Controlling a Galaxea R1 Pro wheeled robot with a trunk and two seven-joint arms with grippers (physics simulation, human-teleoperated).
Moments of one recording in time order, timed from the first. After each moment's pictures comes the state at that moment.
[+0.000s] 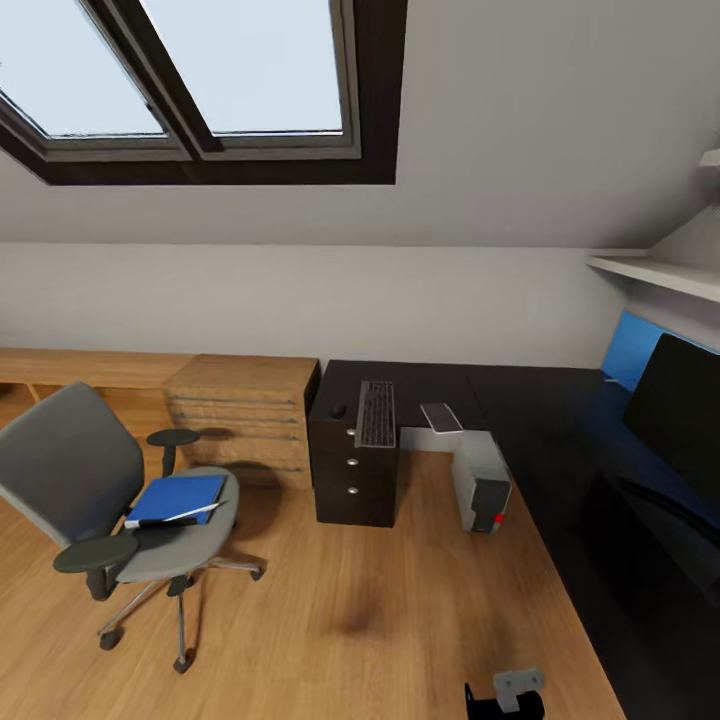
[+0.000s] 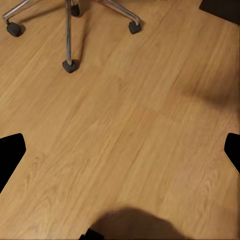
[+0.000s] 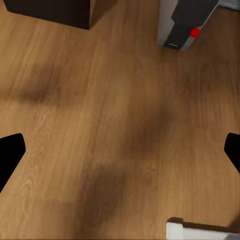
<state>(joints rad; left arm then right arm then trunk) -0.23 0.00 -0.39 -0.19 0.70 -0.51 0.18 -0.44 0.01 0.29 0.02 -0.10 -0.51 -0.17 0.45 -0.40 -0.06</state>
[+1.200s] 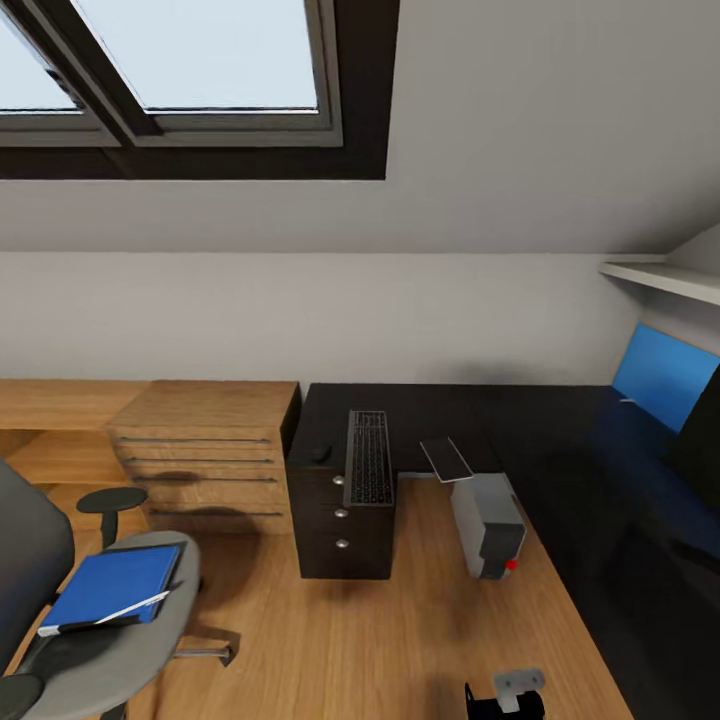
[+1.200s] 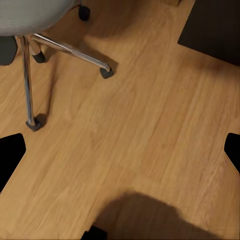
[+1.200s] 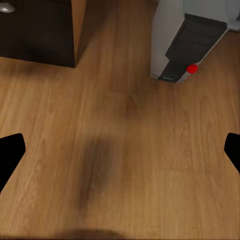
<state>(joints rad) -0.23 0.00 -0.39 -0.18 0.69 -0.51 0.18 -0.45 0.01 0.29 0.02 -0.10 -0.51 -0.17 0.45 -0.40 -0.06</state>
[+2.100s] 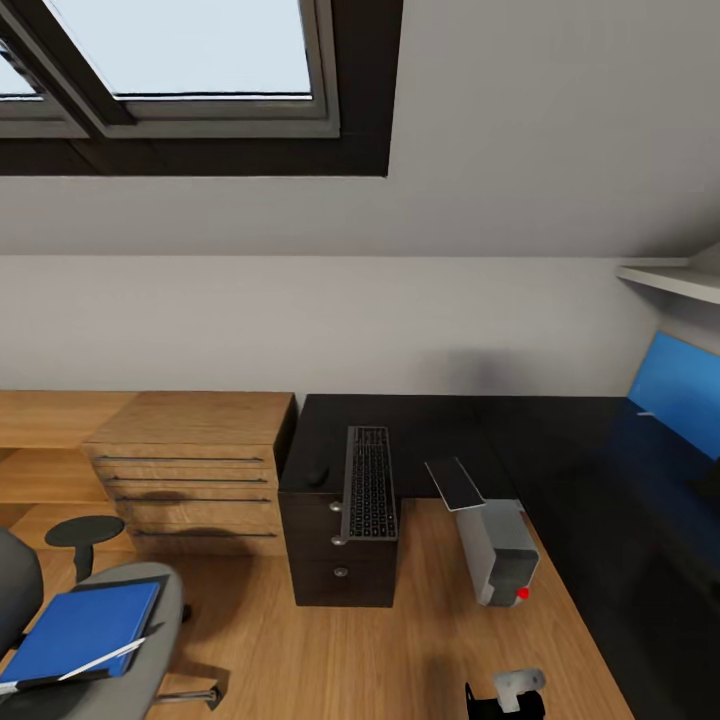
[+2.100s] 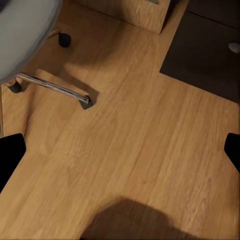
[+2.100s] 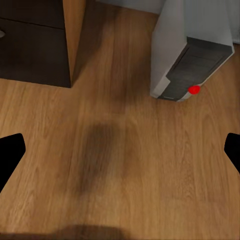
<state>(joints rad) -0.23 -0.01 -0.39 -0.21 0.69 -0.52 0.18 -0.45 0.01 0.28 0.02 -0.10 -0.51 -0.17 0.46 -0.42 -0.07</state>
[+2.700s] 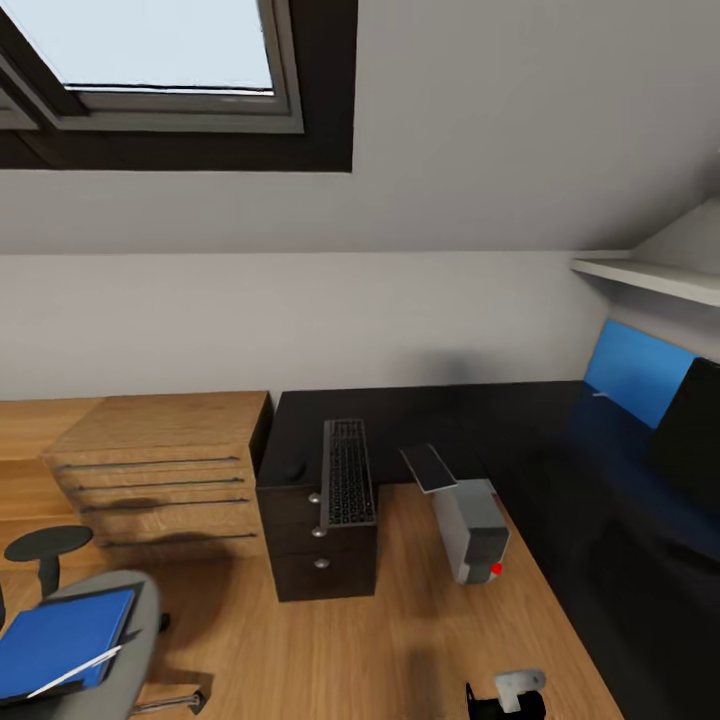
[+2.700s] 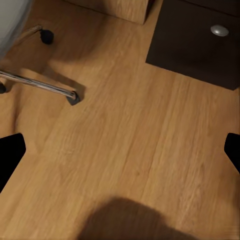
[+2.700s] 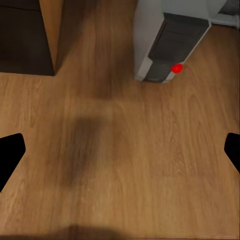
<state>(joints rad) -0.23 -0.01 -0.39 -0.22 0.69 -0.51 0.19 -0.44 0.00 0.28 0.02 -0.10 -0.51 -0.17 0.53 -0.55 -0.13</state>
